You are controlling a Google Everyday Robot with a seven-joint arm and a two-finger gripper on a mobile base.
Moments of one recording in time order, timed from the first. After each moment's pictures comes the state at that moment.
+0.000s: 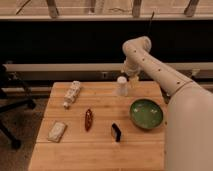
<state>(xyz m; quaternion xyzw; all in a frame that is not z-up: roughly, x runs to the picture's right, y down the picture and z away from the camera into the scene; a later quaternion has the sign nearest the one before) 0.149 -0.053 0.866 -0.26 -0.08 -0.18 0.95</state>
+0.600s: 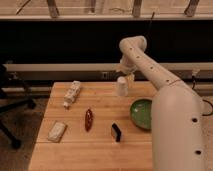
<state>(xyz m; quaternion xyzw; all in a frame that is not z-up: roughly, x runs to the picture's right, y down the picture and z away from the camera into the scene) 0.128 -0.054 0.891 -0.27 -0.10 -0.22 0.93</state>
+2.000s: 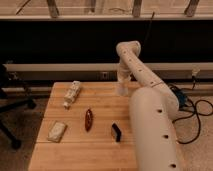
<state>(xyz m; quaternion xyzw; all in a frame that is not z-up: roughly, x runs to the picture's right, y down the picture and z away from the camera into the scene) 0.133 -0.038 0.950 -0.32 -0.10 -0.21 0.92</state>
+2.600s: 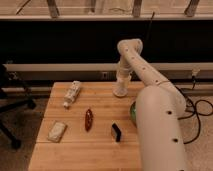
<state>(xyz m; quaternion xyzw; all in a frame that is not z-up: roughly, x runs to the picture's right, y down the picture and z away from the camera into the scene) 0.125 -0.048 0.914 -0.30 -0.12 -0.24 0.92</state>
